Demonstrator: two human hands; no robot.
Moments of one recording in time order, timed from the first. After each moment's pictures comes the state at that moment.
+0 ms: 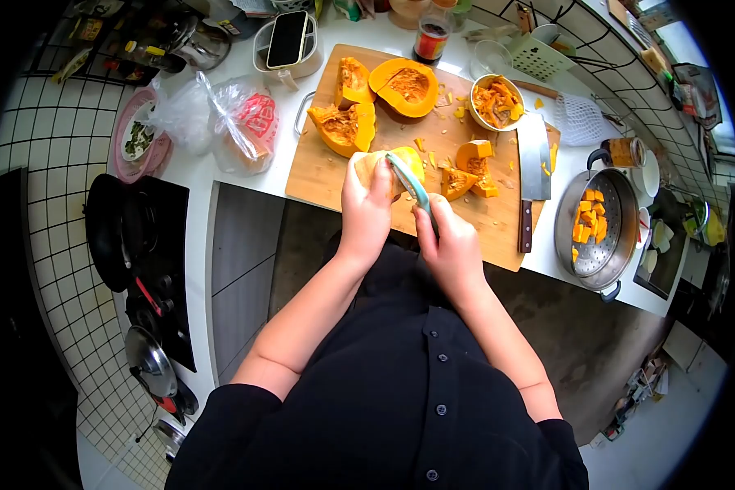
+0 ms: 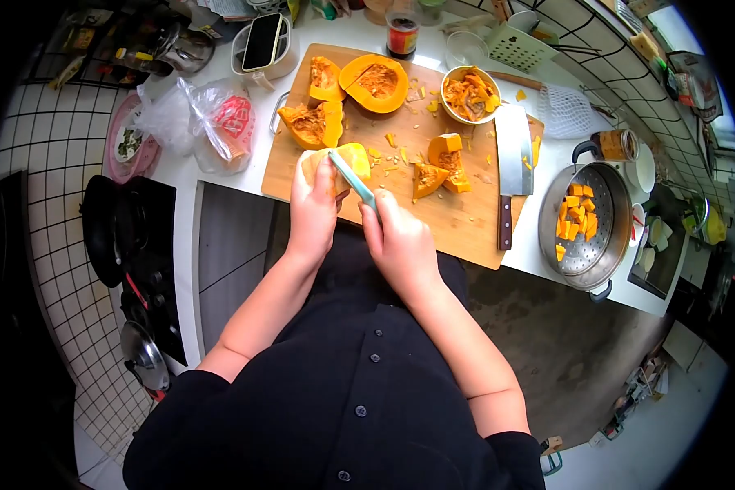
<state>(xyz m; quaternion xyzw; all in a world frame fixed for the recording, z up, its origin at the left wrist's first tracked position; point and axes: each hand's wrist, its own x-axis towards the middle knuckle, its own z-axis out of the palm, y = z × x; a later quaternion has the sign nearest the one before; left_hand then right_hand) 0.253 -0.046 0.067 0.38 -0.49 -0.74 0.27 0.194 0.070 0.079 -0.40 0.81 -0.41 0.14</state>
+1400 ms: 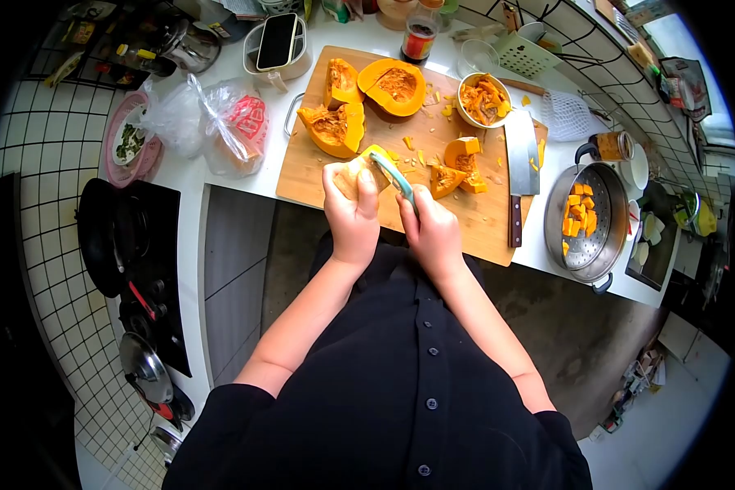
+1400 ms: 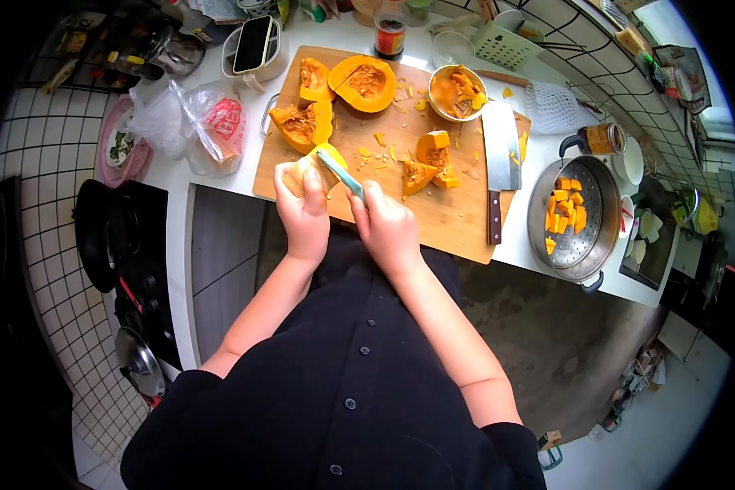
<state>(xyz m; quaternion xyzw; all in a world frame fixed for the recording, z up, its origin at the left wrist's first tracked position) 0.268 -0.035 0.054 0.37 -0.59 -0.62 0.36 0.193 0.064 0.040 -0.43 0.81 -0.39 0.05</state>
